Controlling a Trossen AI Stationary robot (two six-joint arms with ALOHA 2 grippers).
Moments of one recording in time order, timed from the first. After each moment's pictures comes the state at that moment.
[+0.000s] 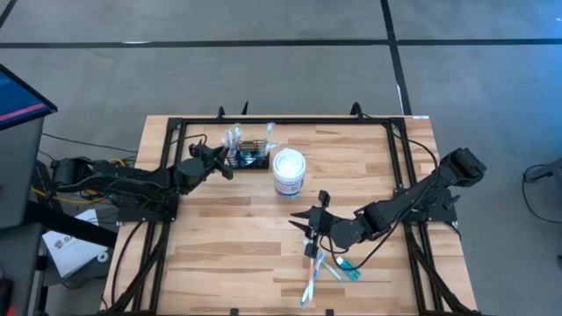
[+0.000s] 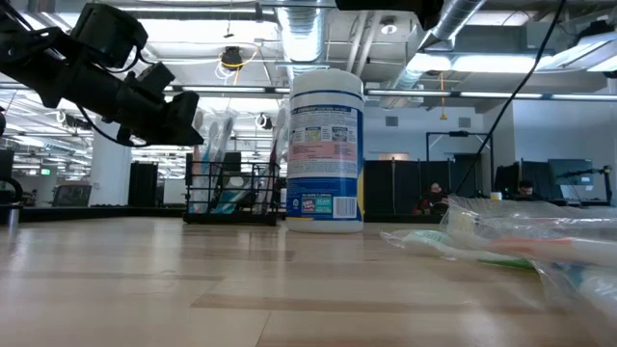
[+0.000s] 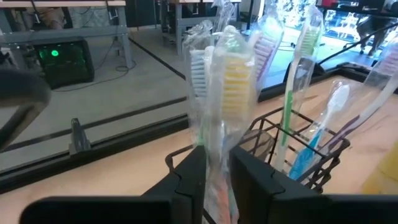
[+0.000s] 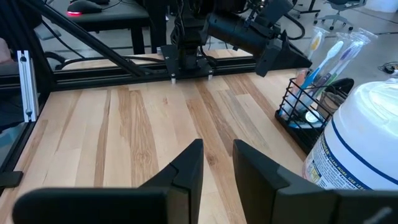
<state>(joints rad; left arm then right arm) 0.19 1.02 0.17 0.57 -0.78 -0.27 0.51 1.56 1.03 0.08 0.73 0.28</state>
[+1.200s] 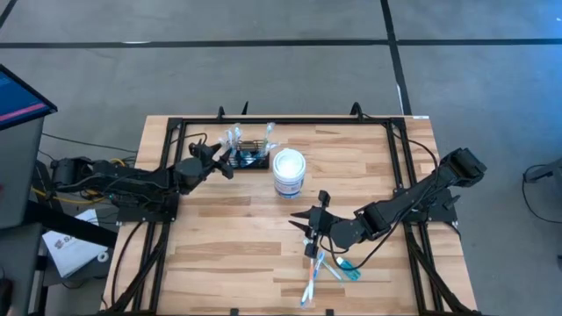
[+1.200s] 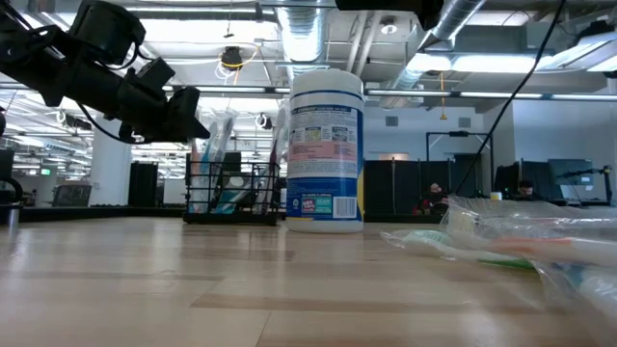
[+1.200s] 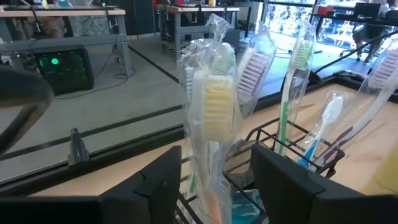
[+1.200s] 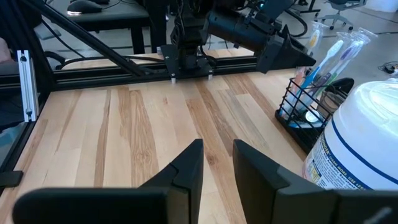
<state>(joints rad) 0.19 1.01 0.17 0.61 -0.78 -0.24 0.51 1.56 1.03 0.08 0.73 0.28</state>
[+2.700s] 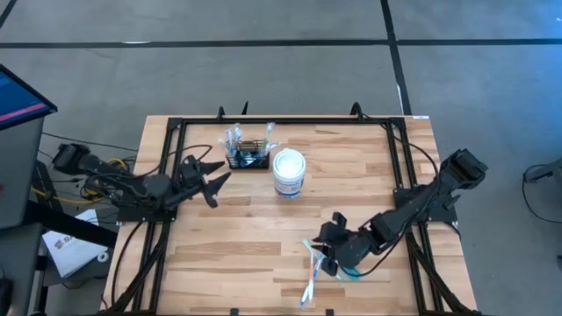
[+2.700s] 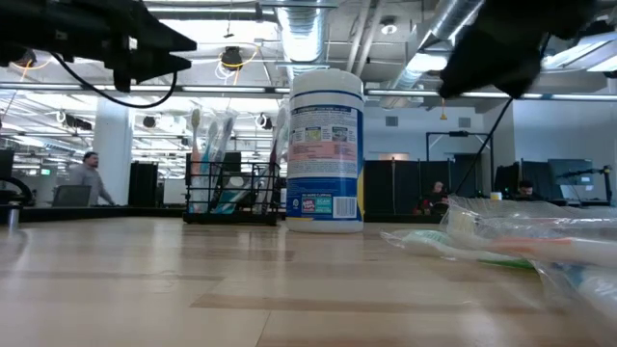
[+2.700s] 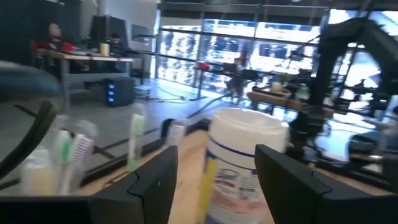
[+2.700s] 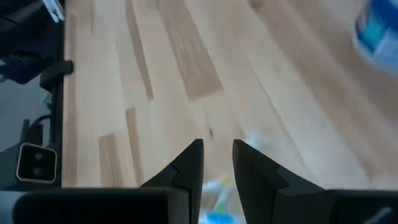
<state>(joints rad) -0.31 0.67 0.17 0.62 -0.85 -0.09 0.62 1.56 0.95 -0.25 0.49 0.82</state>
